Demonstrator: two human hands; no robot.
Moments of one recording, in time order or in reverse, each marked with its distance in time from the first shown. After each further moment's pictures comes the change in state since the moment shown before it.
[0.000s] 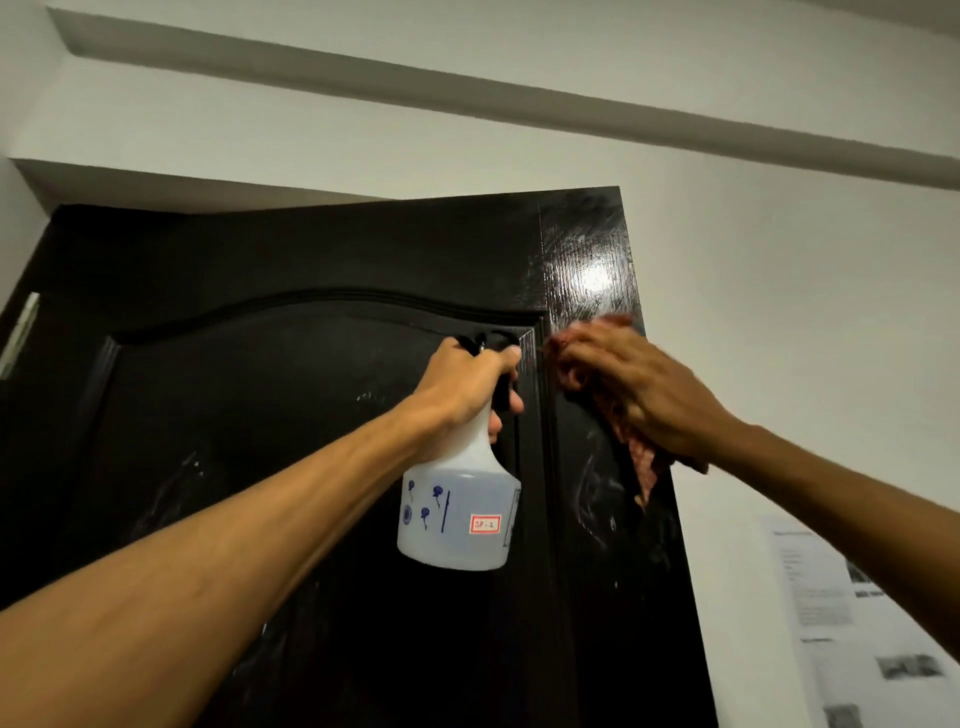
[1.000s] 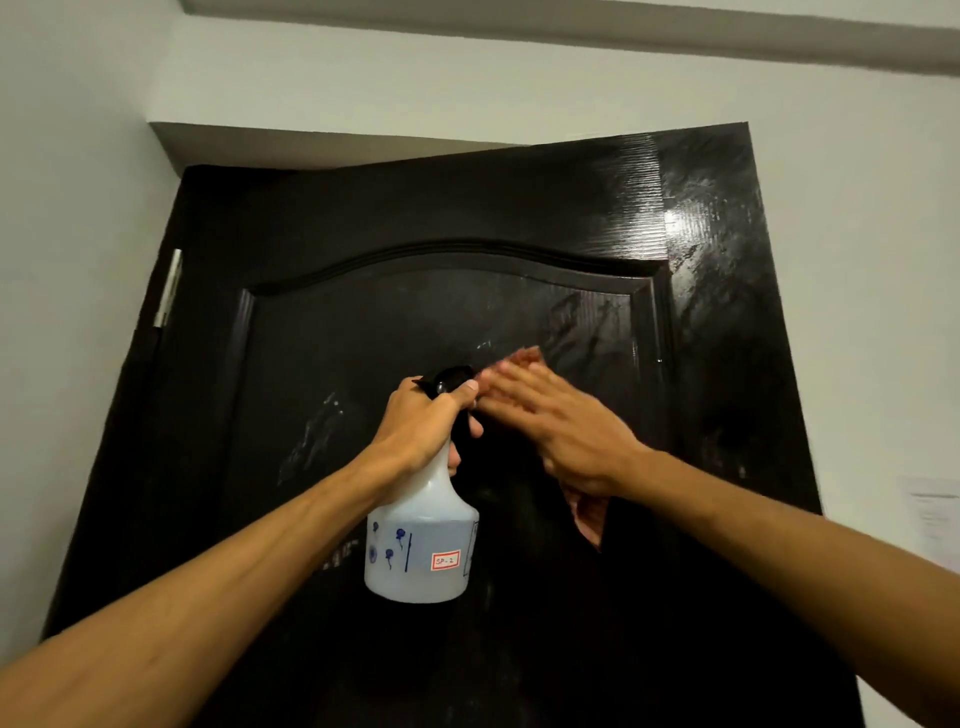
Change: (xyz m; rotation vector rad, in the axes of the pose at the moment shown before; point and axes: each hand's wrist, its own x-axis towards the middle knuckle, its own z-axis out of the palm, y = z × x) left_hand -0.061 -0.108 -0.123 0.044 0.142 -0.096; right_hand 0.052 -0.190 0.104 0.037 -0.198 -0.235
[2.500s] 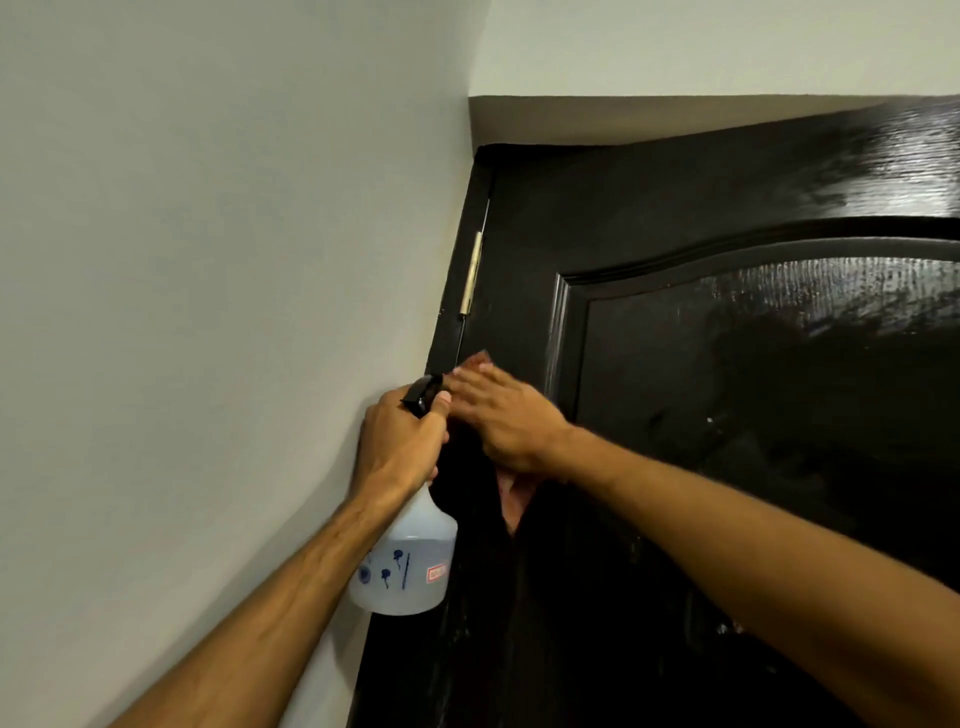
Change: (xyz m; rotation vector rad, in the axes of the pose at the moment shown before) left_hand 0.007 -0.145 -0.362 0.253 0.554 0.020; right_hand 0.389 -0.260 0.106 0.011 0.034 -0.212
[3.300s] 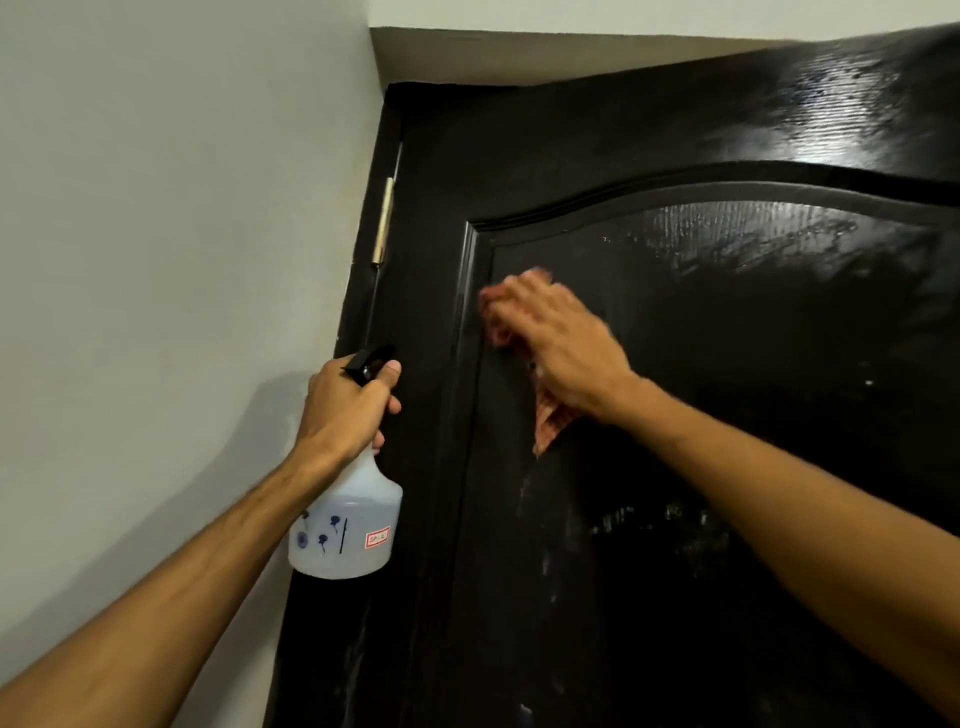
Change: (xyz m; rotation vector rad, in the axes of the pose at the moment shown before) left_hand -0.043 0.022 0.024 0.010 -0.140 -0.035; right_hand -0.140 0.070 -0.046 -0.037 0.105 0.310
